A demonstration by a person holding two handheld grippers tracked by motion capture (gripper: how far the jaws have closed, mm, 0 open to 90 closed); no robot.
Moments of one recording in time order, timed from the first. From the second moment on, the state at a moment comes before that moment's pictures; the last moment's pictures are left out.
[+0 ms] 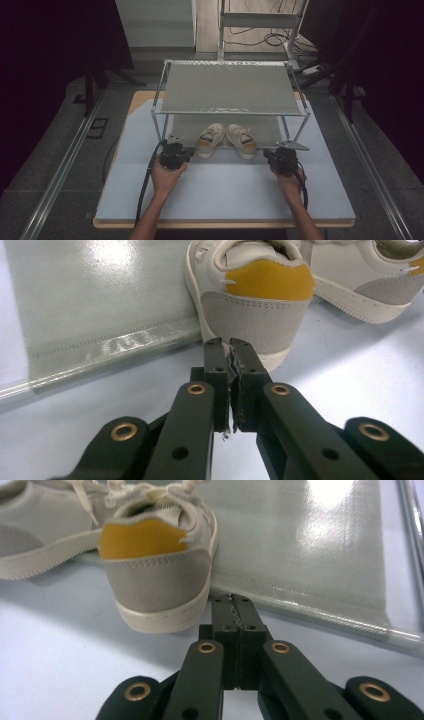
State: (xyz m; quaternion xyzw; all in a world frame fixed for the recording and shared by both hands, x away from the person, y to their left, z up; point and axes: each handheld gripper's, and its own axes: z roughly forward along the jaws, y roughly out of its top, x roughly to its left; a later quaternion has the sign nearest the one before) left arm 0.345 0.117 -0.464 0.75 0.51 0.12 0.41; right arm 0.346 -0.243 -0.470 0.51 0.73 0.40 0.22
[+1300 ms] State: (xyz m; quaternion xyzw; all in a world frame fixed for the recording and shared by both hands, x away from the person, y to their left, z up) left arm 0.357 0.071 -0.469 0.76 0.49 0.08 0.42; right arm 0.351 -0.174 -0.482 0.45 0.77 0.42 0.19
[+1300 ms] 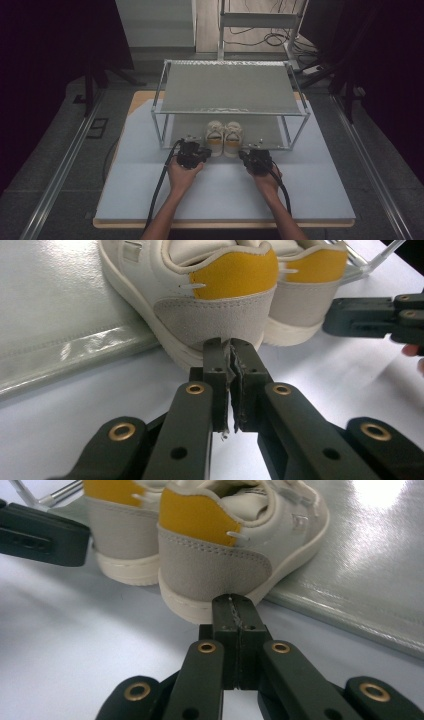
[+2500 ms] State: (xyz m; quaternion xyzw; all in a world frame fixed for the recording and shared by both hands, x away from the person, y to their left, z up) left arm 0.380 0.070 -0.471 0.74 0.52 0.07 0.42; right arm 0.351 -0.160 -0.481 0.44 0.77 0.43 0.18
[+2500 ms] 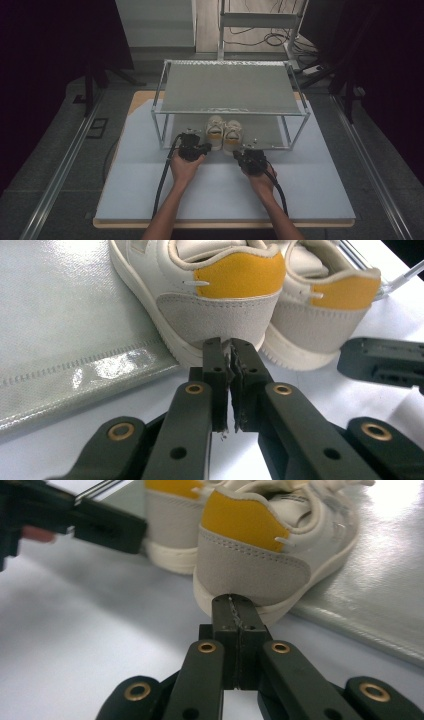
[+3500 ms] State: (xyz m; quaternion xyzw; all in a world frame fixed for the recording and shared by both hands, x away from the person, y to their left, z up) left arm 0.402 0.062 -0.470 0.77 0.50 0.09 0.40; right arm 0.388 -0.168 -0.488 0.47 0.76 0.41 0.19
